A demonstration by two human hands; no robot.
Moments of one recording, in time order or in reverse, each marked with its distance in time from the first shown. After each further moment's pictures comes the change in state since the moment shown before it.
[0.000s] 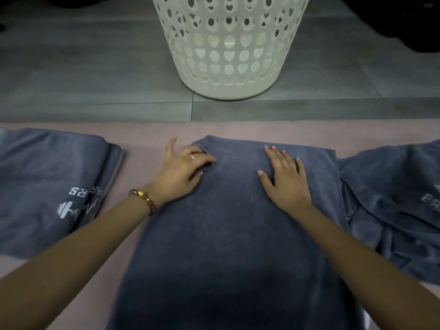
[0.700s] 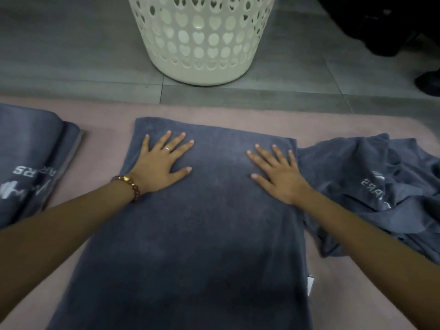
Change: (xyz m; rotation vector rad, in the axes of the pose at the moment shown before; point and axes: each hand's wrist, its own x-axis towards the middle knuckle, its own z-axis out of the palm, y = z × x) left_hand -0.002 0.029 0.031 0.212 -0.325 -0.182; right_hand -0.023 0.080 -0.032 -0.279 -0.224 -0.251
